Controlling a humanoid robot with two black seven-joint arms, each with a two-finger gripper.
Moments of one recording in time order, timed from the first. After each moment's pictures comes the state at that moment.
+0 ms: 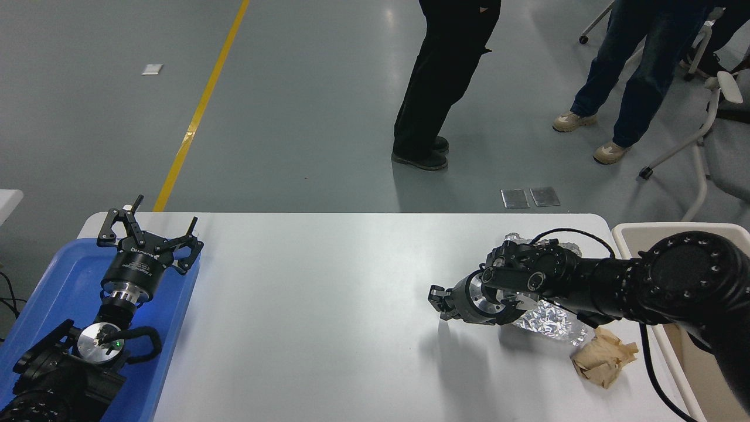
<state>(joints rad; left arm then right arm) -0.53 0.22 -1.14 -0.31 -0.11 -0.79 -0.15 1.18 0.00 -0.71 0.73 -0.11 0.25 -0.25</state>
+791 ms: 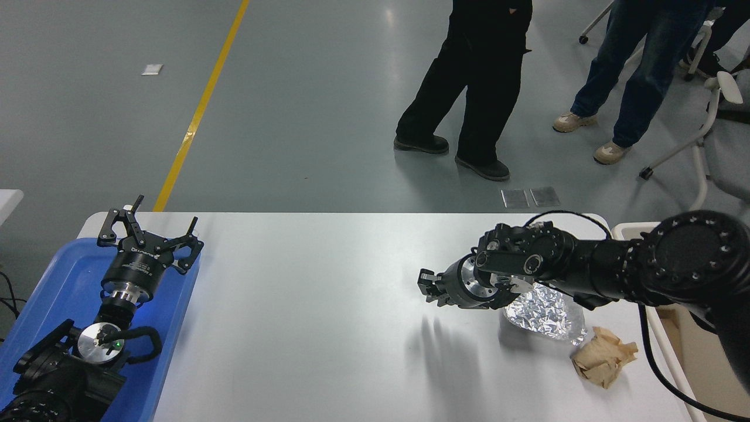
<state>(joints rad) -0.53 0.22 -1.14 -0.31 -0.11 -0.79 -0.15 1.41 0.00 -0.74 0.95 -0.01 0.25 -0.24</state>
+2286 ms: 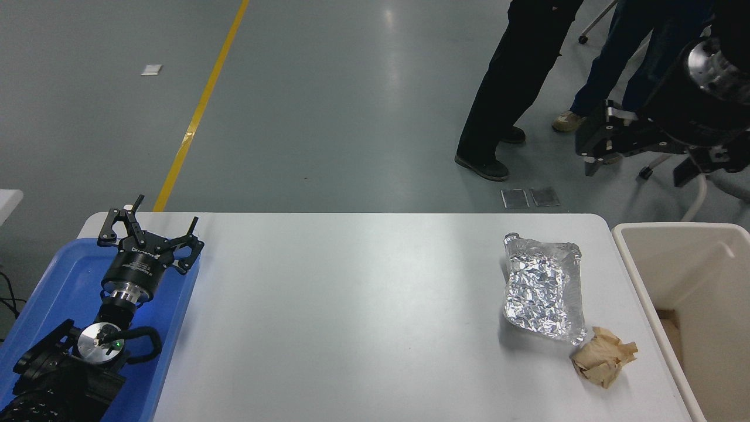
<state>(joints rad) -0.53 0.22 -1.14 -0.31 -0.10 -0.79 -0.15 2.61 -0.20 -1.59 1.51 0.23 0.78 -0.25</state>
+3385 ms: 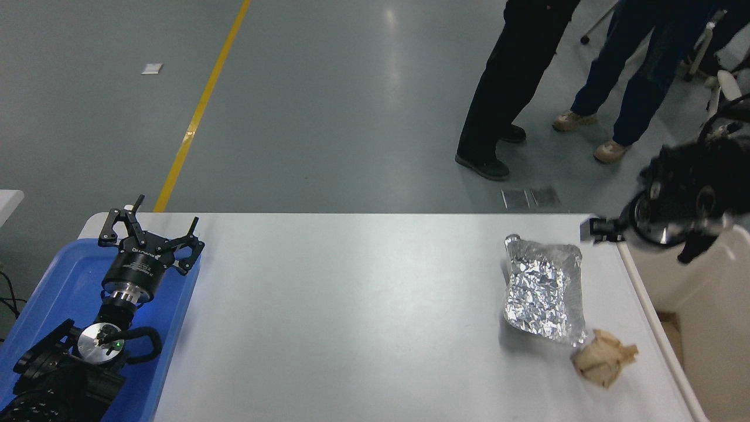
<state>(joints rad) -0.53 0.22 -1.14 -0.31 -0.10 -0.79 -0.15 1.67 -0.29 -1.28 1.25 -0.18 0.03 -0.24</state>
